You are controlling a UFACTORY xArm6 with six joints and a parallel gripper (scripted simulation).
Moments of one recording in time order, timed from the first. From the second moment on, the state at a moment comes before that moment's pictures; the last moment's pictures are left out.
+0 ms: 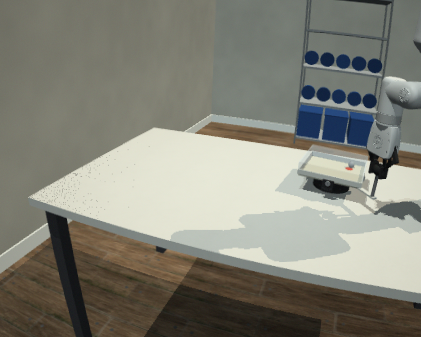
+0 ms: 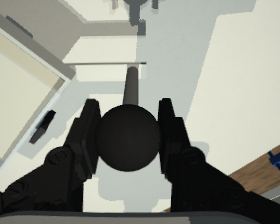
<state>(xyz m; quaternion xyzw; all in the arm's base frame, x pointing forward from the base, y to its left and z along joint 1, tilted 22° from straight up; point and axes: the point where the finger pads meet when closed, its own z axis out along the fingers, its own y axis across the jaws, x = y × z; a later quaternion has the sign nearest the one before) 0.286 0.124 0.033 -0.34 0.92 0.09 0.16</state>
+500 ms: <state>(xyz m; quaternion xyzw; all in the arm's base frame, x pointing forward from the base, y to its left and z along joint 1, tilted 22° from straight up) 0.286 0.125 0.032 -0.34 0.92 0.09 0.16</state>
